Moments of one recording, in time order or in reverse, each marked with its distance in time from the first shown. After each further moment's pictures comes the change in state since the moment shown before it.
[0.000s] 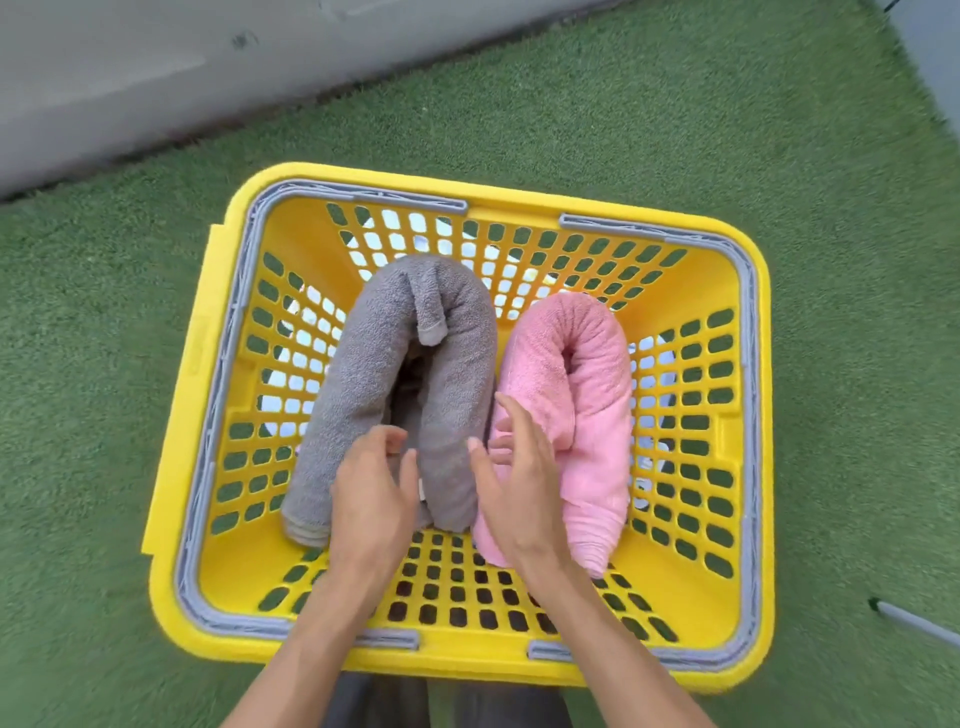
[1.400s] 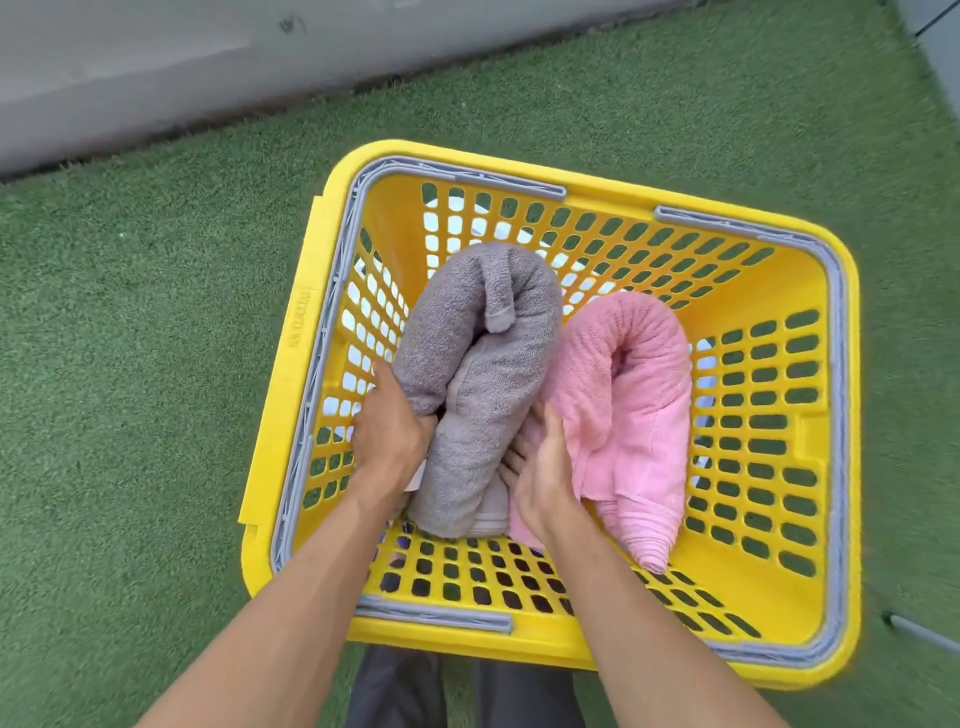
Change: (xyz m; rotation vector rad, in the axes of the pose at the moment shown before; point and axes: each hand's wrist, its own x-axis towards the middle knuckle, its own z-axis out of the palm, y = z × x) left_hand 0.074 -0.056 -0.017 0.054 -0.088 -0.179; right_hand 0.020 0.000 0.068 0.852 -0.126 0.726
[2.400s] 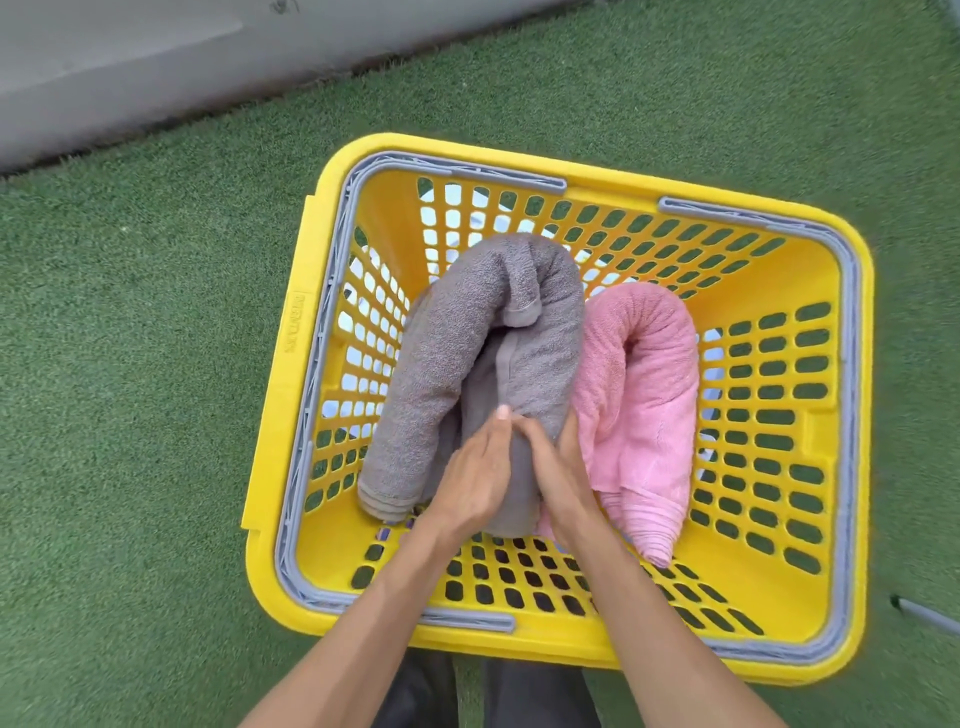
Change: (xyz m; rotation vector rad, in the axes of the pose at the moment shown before) left_hand -0.065 0.045 0.028 -0.309 -0.487 -0.043; right_hand -0.001 0.005 -0.022 -0.395 0.063 -0.222
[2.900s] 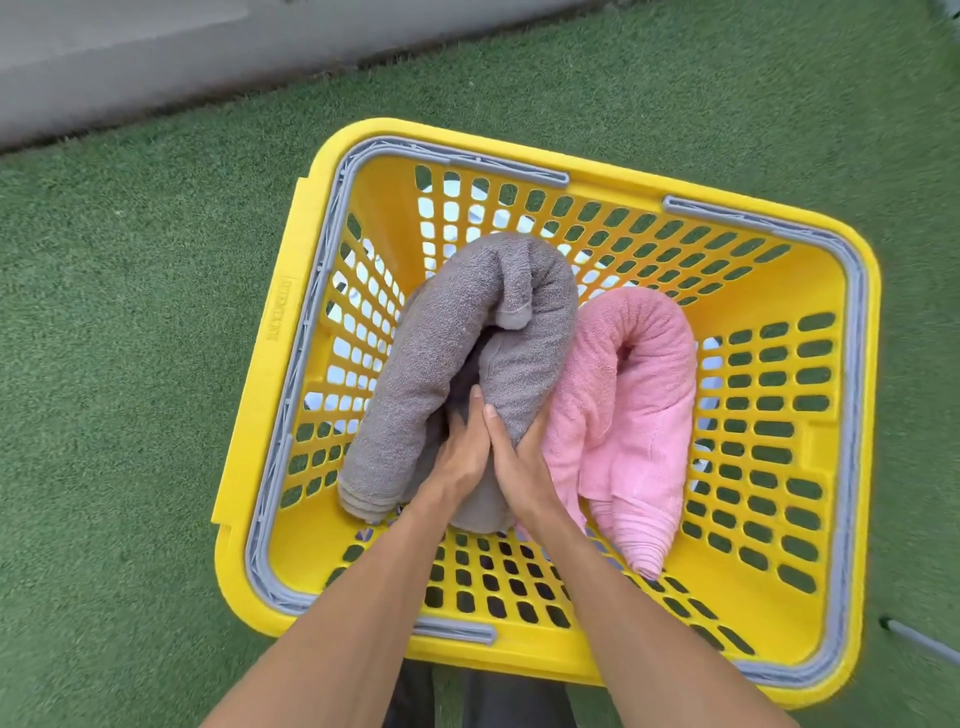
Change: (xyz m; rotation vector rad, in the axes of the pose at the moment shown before) left_hand 0.057 -0.026 0.014 -0.201 0.091 -0.195; right_hand 0.004 0.004 0.016 -0.161 -0.087 -0.186
